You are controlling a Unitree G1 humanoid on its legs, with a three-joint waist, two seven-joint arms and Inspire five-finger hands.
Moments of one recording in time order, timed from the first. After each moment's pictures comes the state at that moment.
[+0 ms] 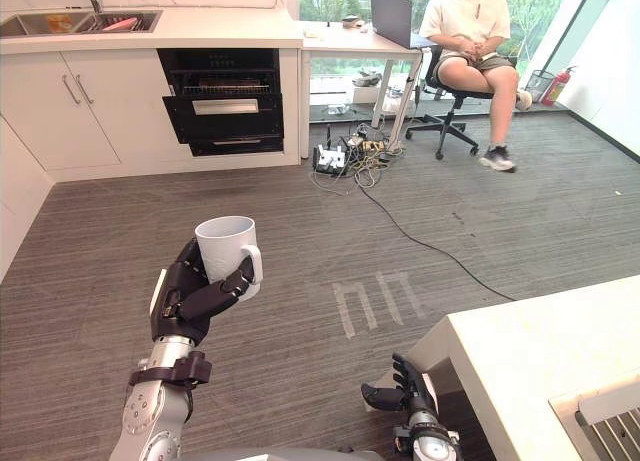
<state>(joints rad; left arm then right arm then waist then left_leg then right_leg) 0.36 0.11 -0.10 -0.22 -0.43 -0.23 0.02 0.22 -0.11 -0.02 0.71 0.04 -0.11 -0.06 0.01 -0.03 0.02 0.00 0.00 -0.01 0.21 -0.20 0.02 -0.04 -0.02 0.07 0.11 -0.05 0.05</state>
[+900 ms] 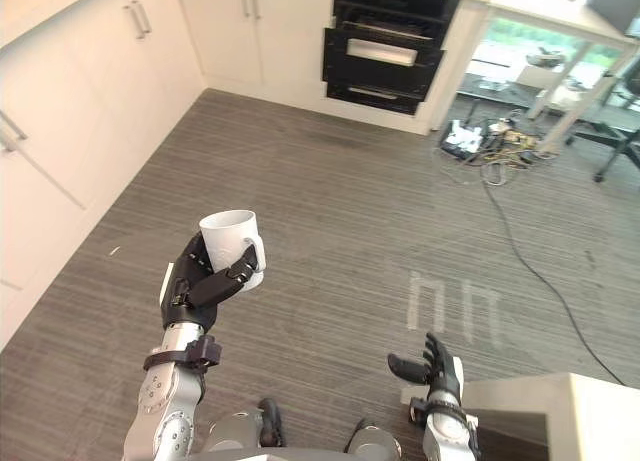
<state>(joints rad) 0.28 0.04 -0.07 -0.16 -0.41 -0.18 0.07 0.11 -0.11 -0.15 0.65 0.09 -0.10 -0.16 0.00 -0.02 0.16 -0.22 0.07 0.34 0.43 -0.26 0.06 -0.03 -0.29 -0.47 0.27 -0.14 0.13</state>
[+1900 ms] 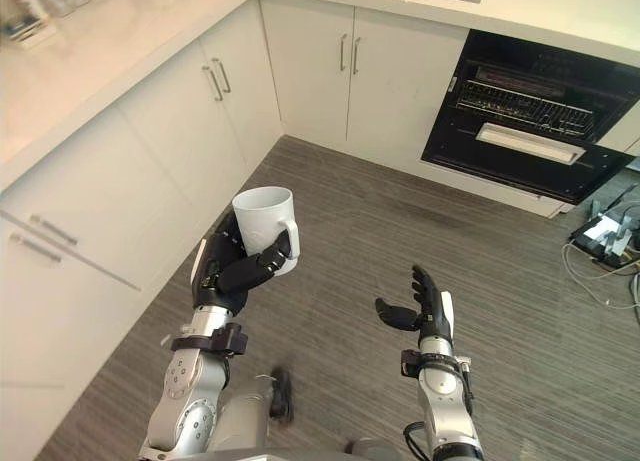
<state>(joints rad) 0.20 0.04 -0.22 -0.19 -0.41 -0.20 0.05 0.07 -0.15 -0.08 0.45 0.01 -0.11 -0.17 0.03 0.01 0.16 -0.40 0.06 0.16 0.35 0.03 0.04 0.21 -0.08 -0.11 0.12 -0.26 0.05</state>
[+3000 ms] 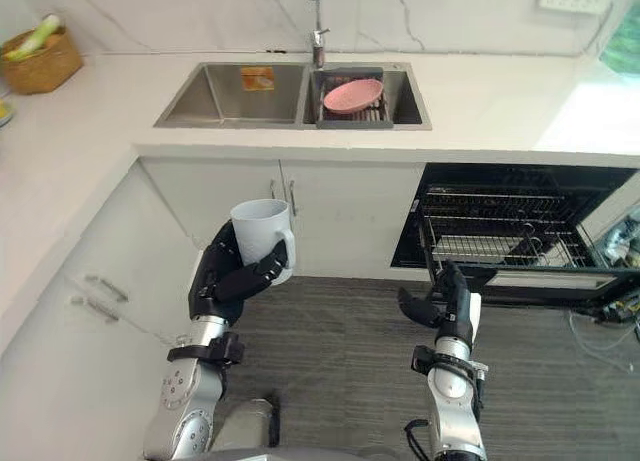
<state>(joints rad) 0.26 0.06 -0.18 -0.19 -0.39 -0.19 0.08 0.14 -0.07 -0.17 0.30 0.00 -0.10 -0.27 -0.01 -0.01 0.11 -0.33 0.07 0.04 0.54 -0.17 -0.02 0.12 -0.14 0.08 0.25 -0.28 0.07</state>
